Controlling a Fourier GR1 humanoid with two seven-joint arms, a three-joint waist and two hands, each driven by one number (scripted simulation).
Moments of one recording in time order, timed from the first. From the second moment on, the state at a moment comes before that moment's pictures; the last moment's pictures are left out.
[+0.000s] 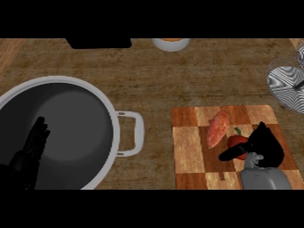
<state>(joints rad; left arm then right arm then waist) 0.22 0.37 -0.19 -1.73 0.11 0.35 0.11 -0.12 0.00 0.01 -1.55 1.01 0.13 1.20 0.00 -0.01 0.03</state>
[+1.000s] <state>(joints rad) 0.25 0.31 -0.18 -1.67 0.06 0.31 0.07 -0.10 -0.13 -0.01 -1.47 1.01 0.14 0.94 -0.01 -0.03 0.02</state>
